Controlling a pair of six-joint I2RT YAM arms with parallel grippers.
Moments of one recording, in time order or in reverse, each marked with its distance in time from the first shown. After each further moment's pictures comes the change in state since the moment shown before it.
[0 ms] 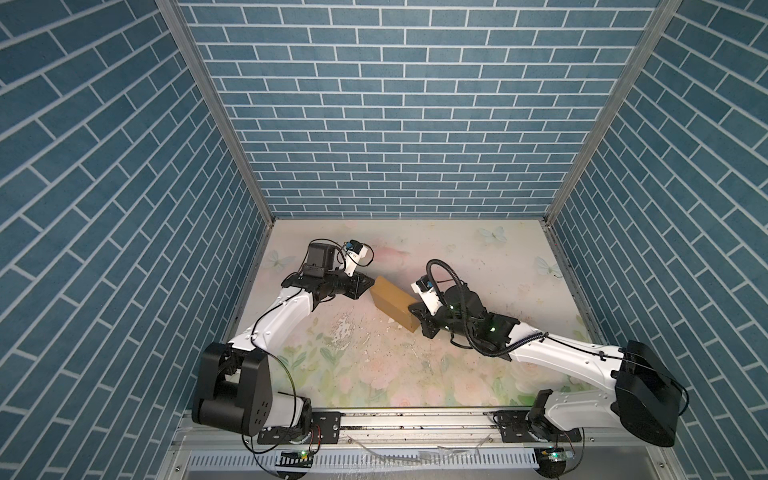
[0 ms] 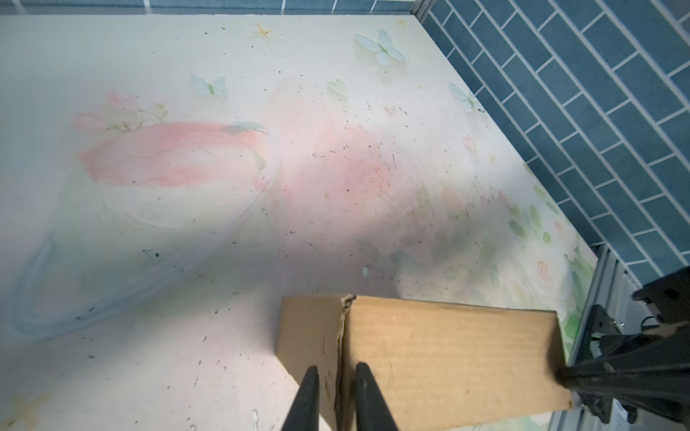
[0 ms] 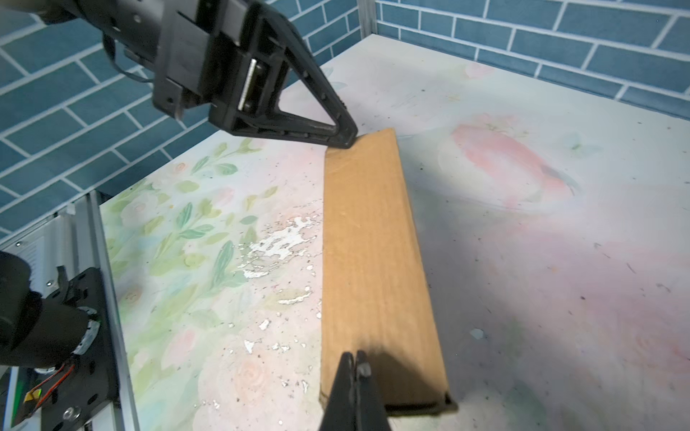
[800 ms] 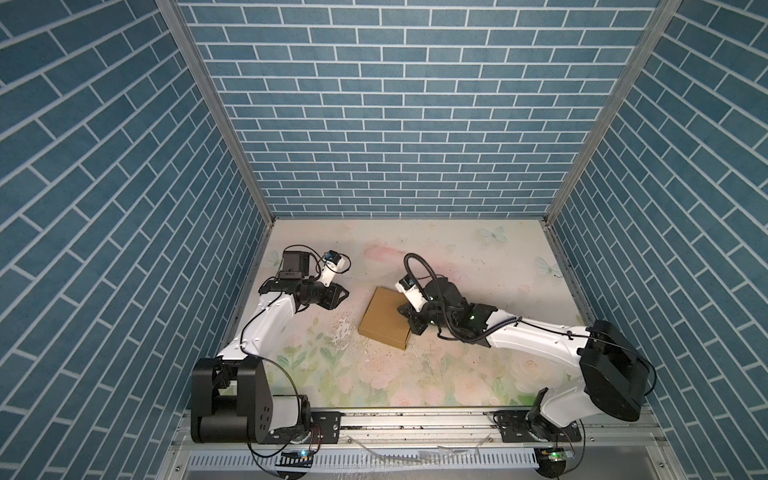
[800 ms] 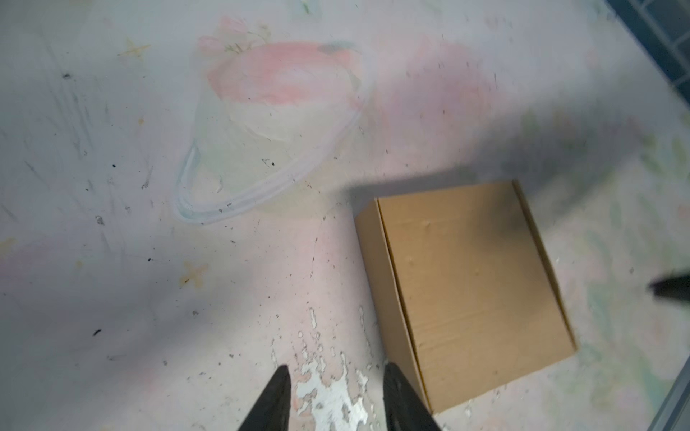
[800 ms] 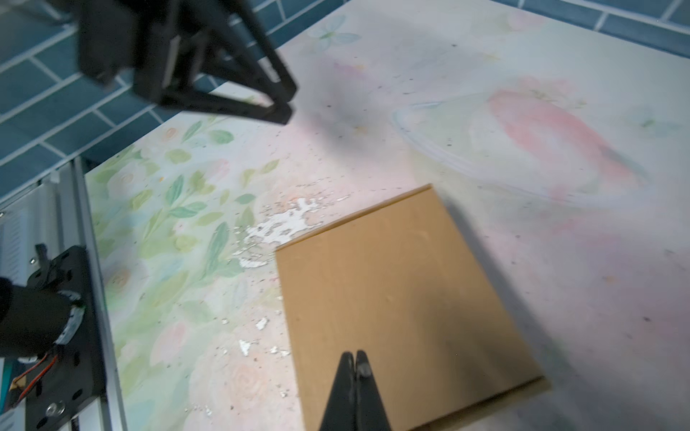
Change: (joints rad) left arm 0.182 -0.037 -0.021 -0.223 -0.086 0.327; right arm -0.085 0.183 0.165 -0.091 -0.038 -0.031
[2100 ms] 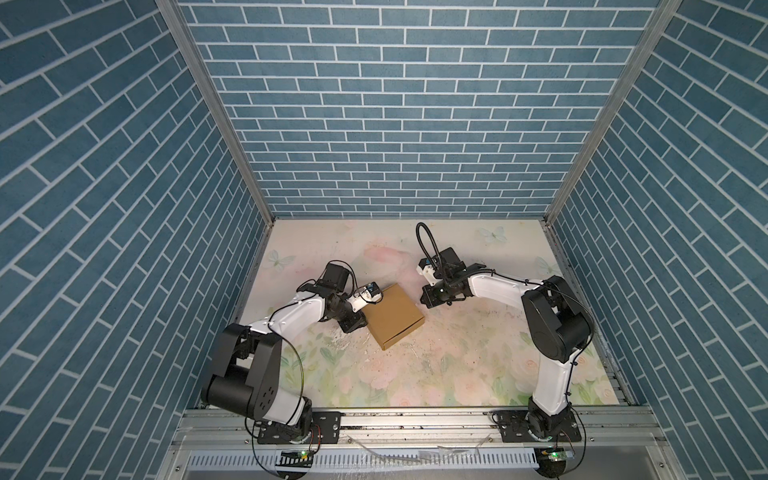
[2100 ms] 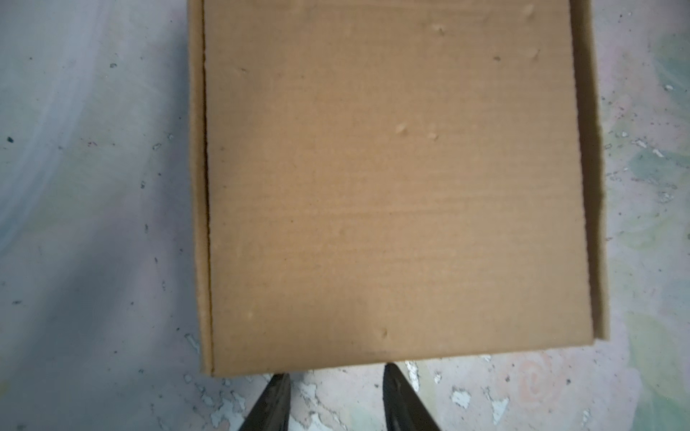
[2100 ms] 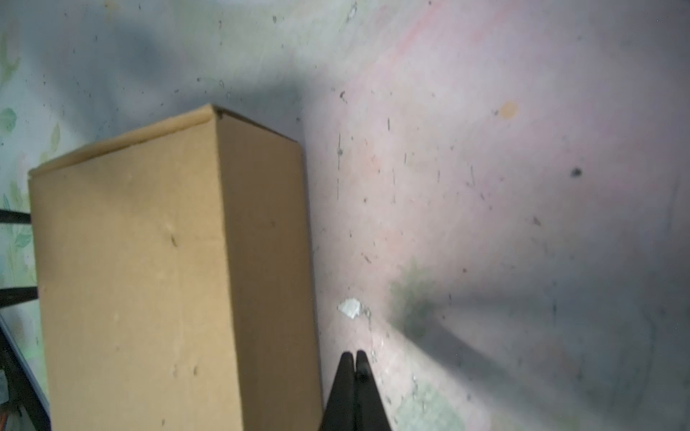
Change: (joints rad) left arm -0.283 0.166 -0.056 0.015 -0.140 0.247; right arm -0.277 0.380 0.280 -0.393 -0.224 0.055
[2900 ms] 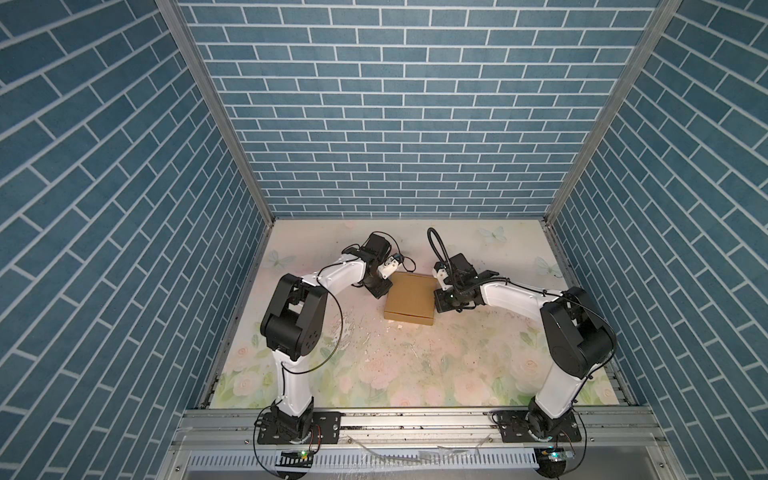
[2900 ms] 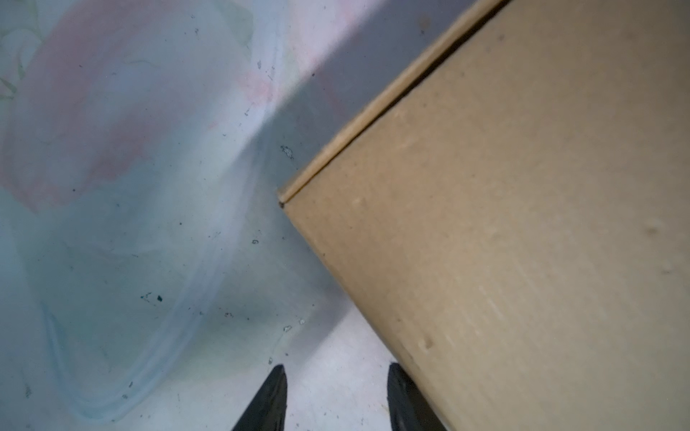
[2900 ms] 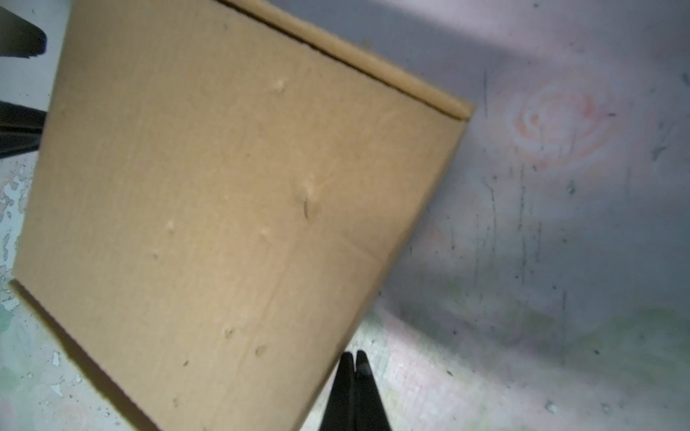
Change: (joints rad) left arm -0.161 0.442 0.555 -0.111 -0.306 -0.253; right arm -0.006 -0.132 -0.126 -0.014 0.181 0.095
